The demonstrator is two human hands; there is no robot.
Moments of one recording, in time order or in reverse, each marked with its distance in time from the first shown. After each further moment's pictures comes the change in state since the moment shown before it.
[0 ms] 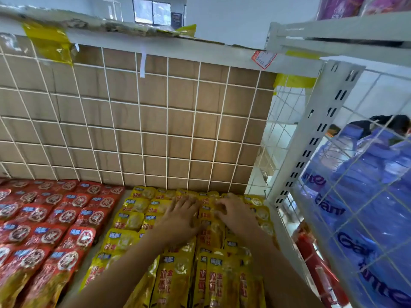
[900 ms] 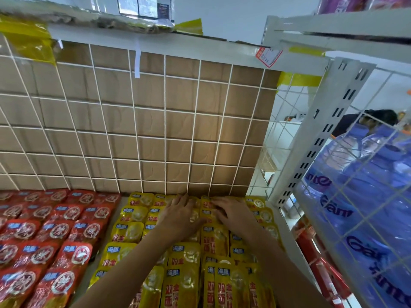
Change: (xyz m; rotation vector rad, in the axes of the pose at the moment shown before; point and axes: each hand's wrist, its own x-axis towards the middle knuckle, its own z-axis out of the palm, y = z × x) left_hand 0.023 -0.011 -0.009 0.026 0.036 -0.101; right_hand 0.021 0.008 0.012 -0.083 -0.074 -0.109
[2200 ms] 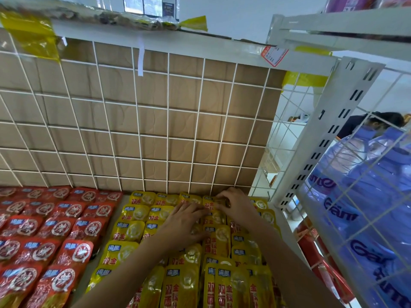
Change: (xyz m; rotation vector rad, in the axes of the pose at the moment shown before) left_hand -0.017 -0.006 0.005 -0.135 0.058 0.294; right_hand 0.016 0.009 -0.010 0.125 0.042 0.071
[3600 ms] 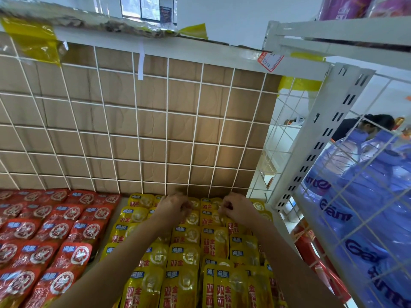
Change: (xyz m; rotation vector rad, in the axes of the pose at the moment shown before) left_hand 0.028 -0.035 -0.007 -0.154 0.146 -0.199; right_hand -0.002 0.003 -0.011 0.021 -0.123 0.040
